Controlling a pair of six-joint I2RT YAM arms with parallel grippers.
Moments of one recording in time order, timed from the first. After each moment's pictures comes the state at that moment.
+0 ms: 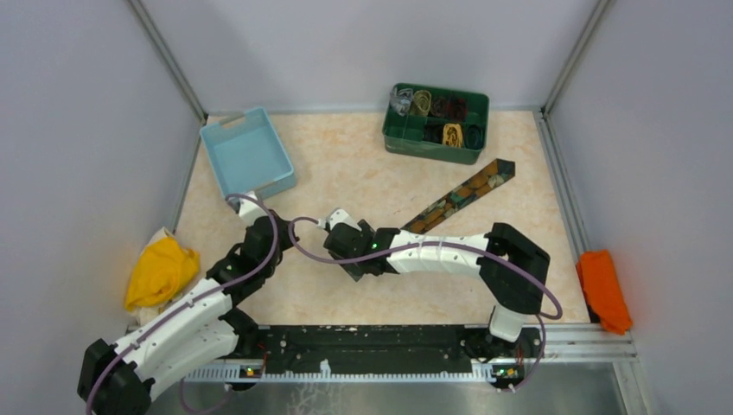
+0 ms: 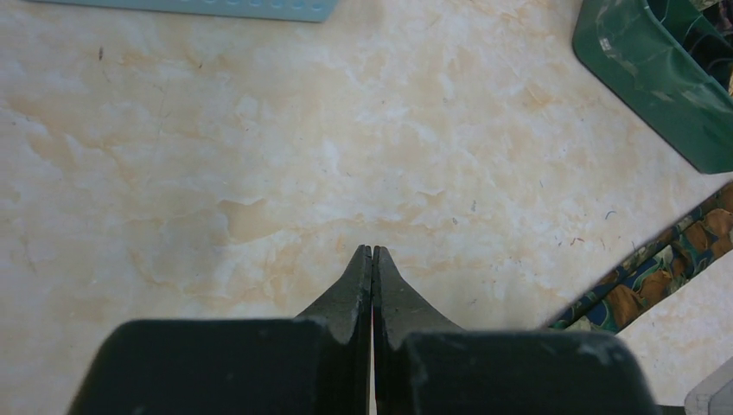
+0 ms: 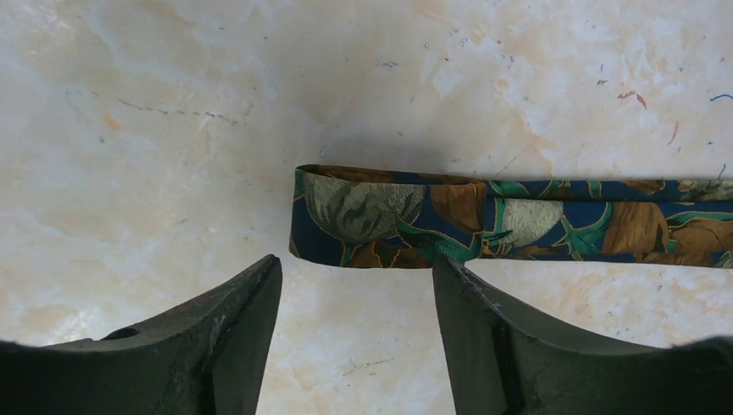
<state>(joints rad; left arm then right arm) -0.65 0.79 0.45 -0.14 -0.58 -0.80 1.18 1.70 1.16 -0.52 0.42 0.27</state>
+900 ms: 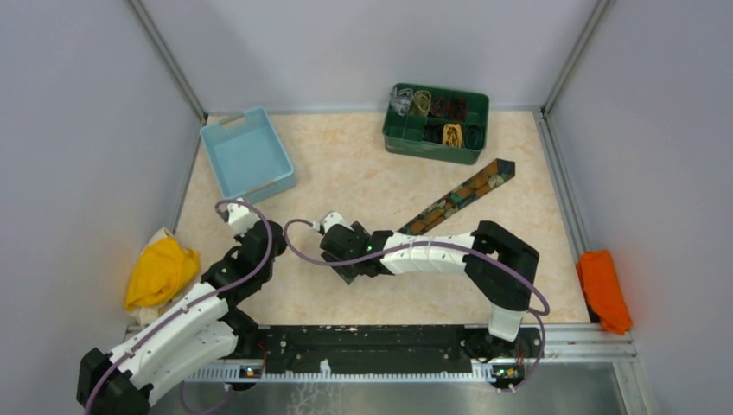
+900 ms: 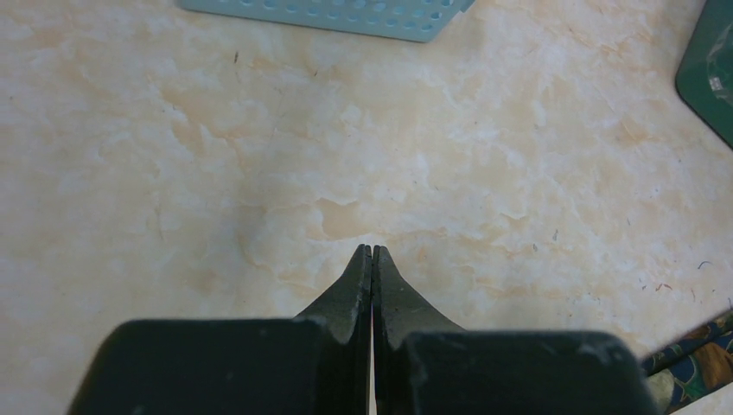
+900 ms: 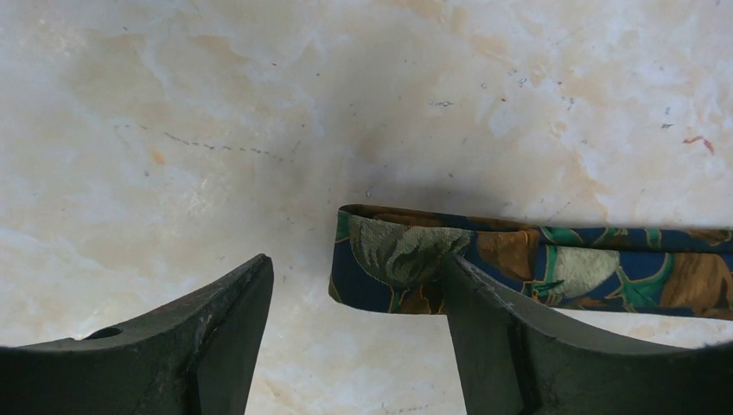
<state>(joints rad) -0.64 0.74 0.45 -0.32 -0.74 -0.85 1.18 1.75 1.15 -0.42 0.37 0.25</state>
